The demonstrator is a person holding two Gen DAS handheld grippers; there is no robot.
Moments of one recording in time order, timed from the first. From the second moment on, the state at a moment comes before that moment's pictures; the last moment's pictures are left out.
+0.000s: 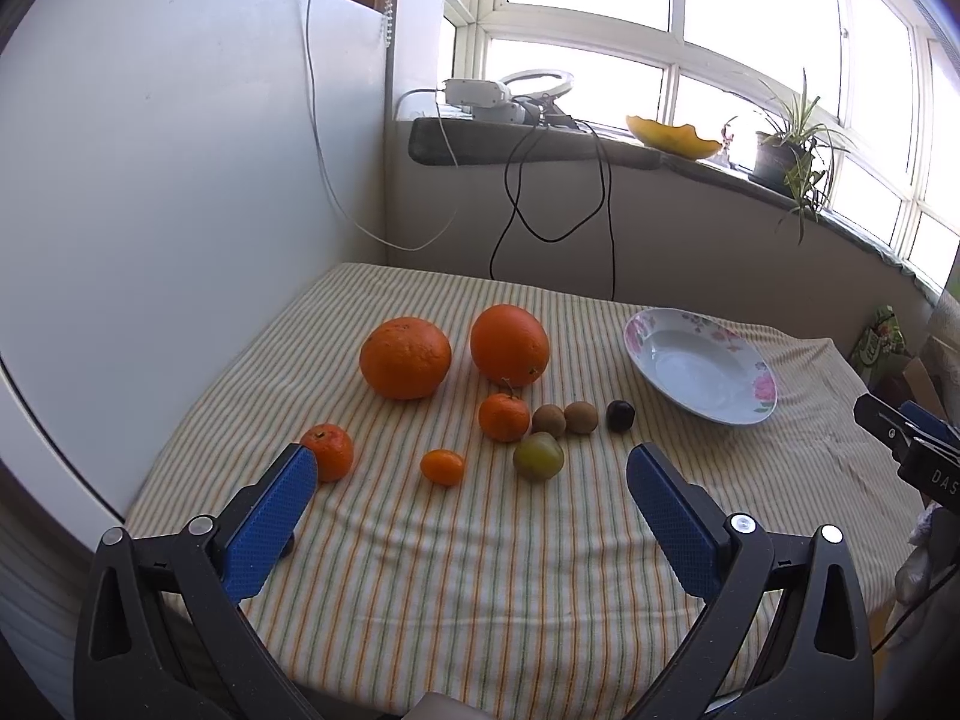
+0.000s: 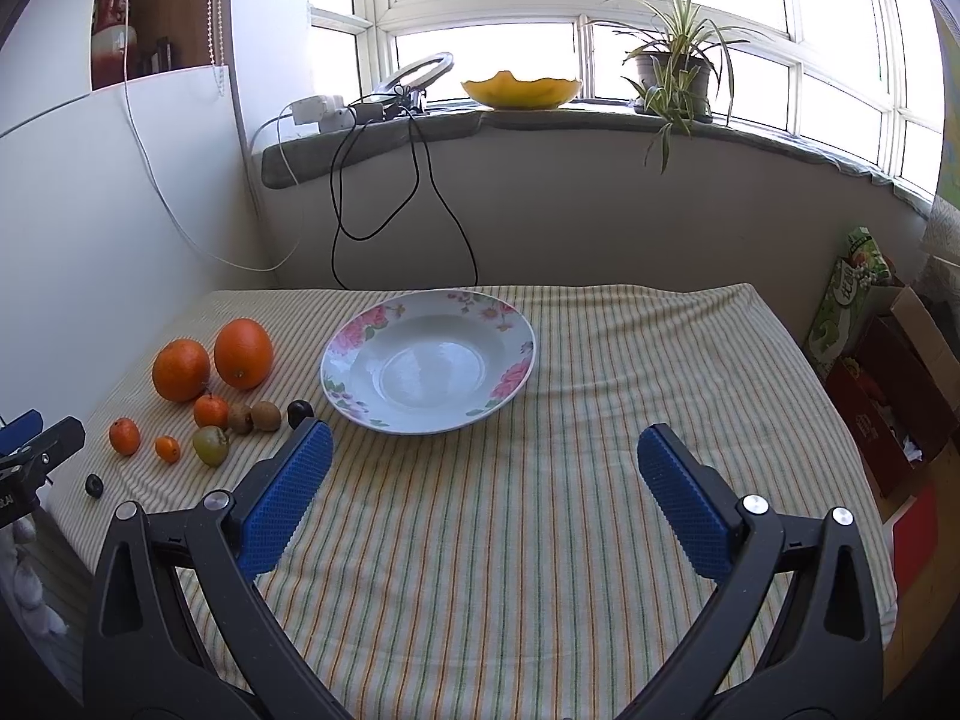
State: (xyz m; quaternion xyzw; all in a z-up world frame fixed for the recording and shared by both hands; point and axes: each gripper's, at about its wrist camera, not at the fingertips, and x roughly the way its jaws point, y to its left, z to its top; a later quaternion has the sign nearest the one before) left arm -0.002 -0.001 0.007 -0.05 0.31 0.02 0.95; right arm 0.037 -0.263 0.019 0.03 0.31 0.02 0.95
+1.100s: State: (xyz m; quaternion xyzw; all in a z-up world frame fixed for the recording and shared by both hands) left arm 0.000 -0.002 0.005 -0.05 0.31 0.02 0.95; right arm 0.038 -0.259 0.019 0.02 0.32 0.03 0.95
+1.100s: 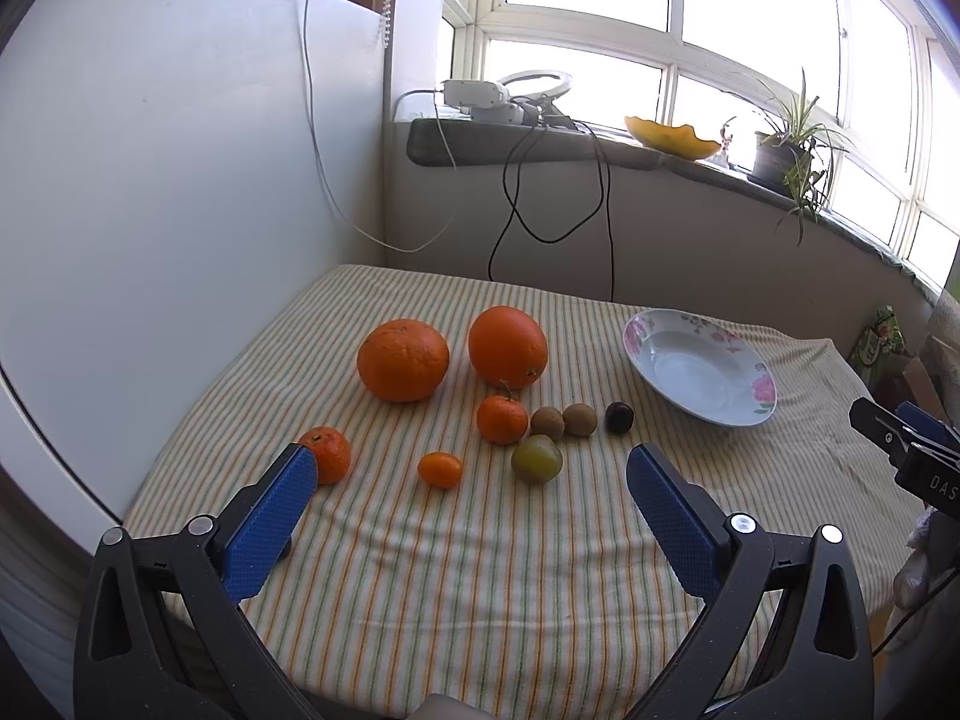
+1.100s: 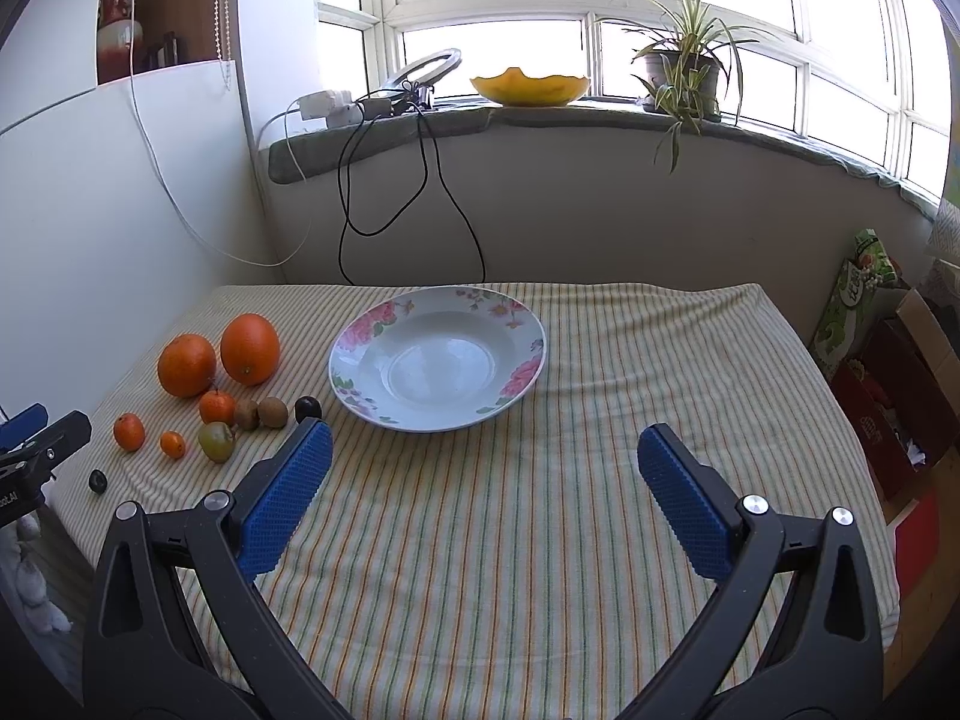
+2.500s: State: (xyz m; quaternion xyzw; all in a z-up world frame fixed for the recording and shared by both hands) left arm 0.014 0.037 -0.014 -0.10 0.32 0.02 0.94; right arm 0.063 -0.225 0.009 0.01 0.34 0.09 0.94
